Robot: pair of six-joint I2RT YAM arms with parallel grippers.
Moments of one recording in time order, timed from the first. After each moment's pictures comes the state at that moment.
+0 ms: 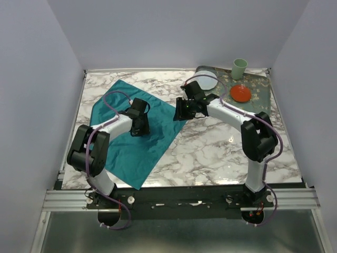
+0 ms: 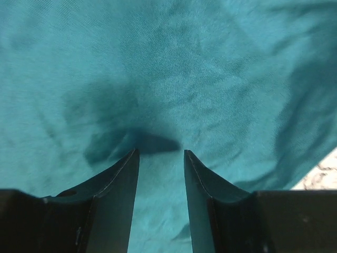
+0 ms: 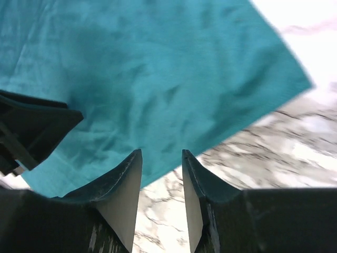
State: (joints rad) left arm -0.36 1.64 0.98 -0.42 -0.02 -0.51; right arm 0.61 1.96 1.50 -0.44 -0.21 0.48
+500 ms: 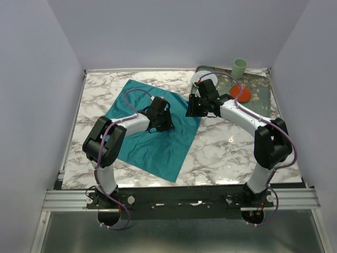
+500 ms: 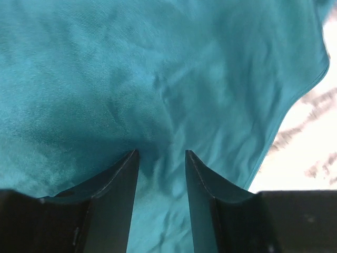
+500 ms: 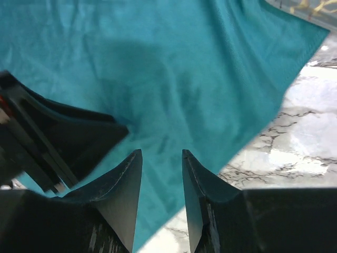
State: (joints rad) left arm -0.52 1.83 1.08 -0.16 0.08 -0.70; right arm 0.51 1.78 1.36 -0.44 -0.12 0.45
